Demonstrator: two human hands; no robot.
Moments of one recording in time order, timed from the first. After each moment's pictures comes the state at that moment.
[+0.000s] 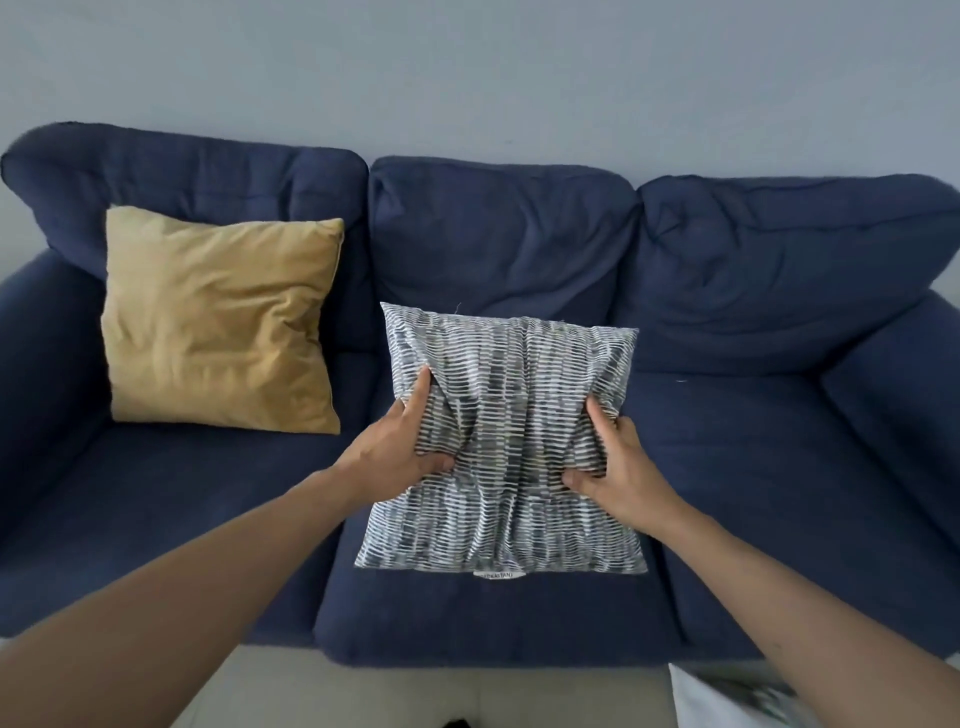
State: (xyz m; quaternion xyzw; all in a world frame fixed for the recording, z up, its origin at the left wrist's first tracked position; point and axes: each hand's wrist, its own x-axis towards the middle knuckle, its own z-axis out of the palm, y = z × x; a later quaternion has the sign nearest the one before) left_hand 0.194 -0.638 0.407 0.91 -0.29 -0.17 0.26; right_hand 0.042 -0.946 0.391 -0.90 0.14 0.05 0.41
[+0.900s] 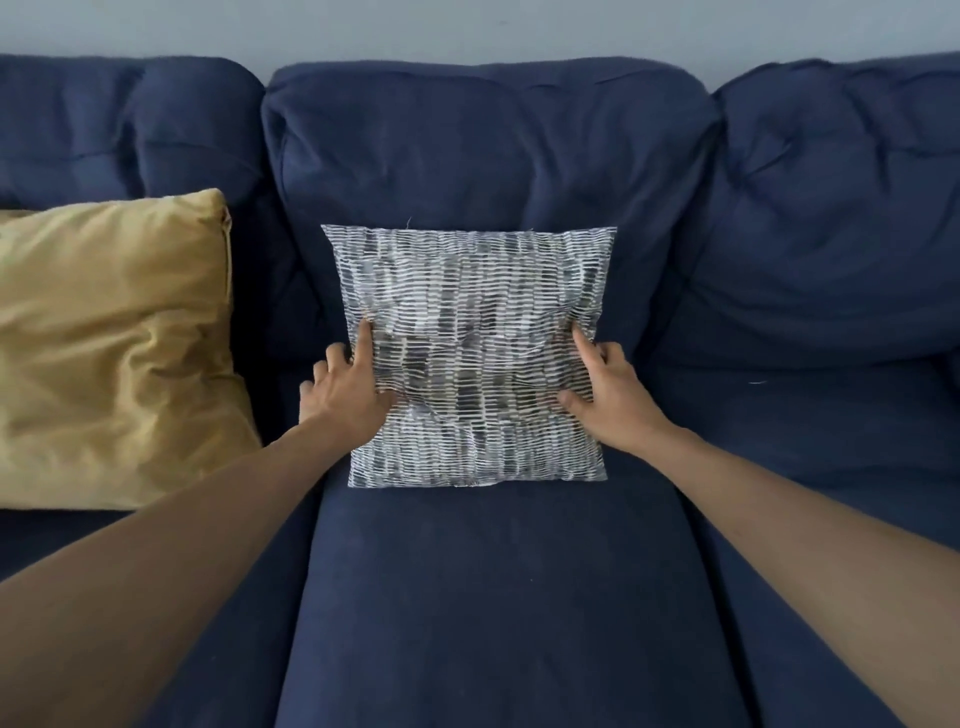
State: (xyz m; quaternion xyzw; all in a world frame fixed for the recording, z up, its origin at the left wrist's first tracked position) left_hand 0.450 -0.735 0.307 0.98 -0.13 -0.13 0.07; right_hand 0.318 -1.052 0.285 -0.94 0.14 0.05 0.31
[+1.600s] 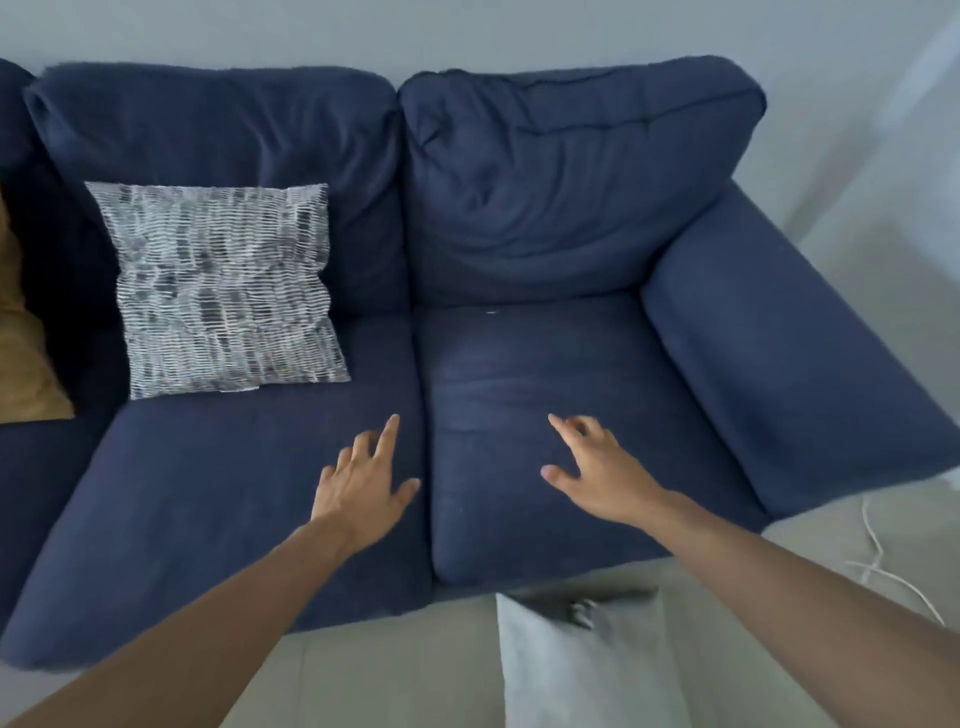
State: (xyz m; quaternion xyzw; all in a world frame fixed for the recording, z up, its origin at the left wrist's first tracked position) left_hand 0.018 -0.973 0.297 0.95 -0.23 -0.17 0.08; right_hand -0.120 -1.274 0.319 -0.95 0.17 0.15 0.23
